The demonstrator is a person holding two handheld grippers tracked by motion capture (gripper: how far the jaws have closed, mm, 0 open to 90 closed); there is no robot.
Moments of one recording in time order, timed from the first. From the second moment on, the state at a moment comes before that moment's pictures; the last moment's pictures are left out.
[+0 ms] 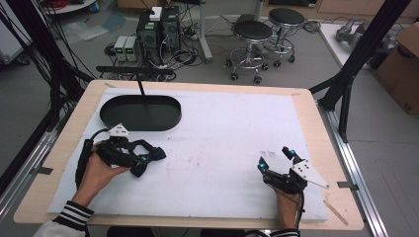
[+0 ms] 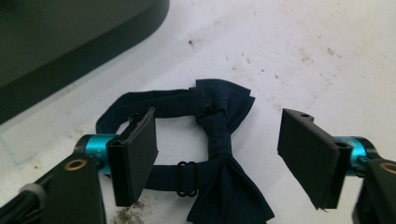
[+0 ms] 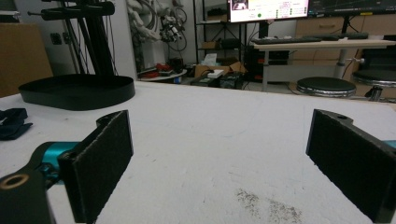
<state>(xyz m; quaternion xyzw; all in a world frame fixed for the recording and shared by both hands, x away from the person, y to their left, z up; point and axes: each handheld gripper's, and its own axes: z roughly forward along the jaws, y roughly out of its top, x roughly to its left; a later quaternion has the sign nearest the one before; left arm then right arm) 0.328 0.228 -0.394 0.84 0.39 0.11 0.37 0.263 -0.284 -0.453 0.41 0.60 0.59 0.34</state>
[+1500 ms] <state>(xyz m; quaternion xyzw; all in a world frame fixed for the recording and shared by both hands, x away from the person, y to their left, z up) 0.345 0.194 -0.413 0.89 0.40 0.08 0.23 0.263 -0.286 -0.453 0.41 0.60 0.60 0.34</state>
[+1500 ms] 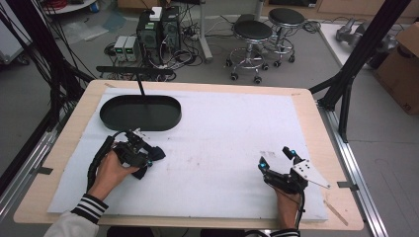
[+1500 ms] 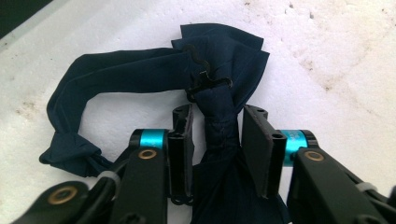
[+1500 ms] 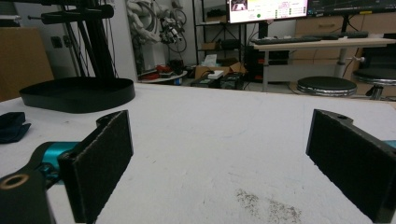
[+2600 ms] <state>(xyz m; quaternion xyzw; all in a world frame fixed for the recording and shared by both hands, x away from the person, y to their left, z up) 0.335 0.215 -0.382 0.83 0.39 0.15 0.36 0.262 -0.285 -0.453 0.41 0.60 0.59 0.34</state>
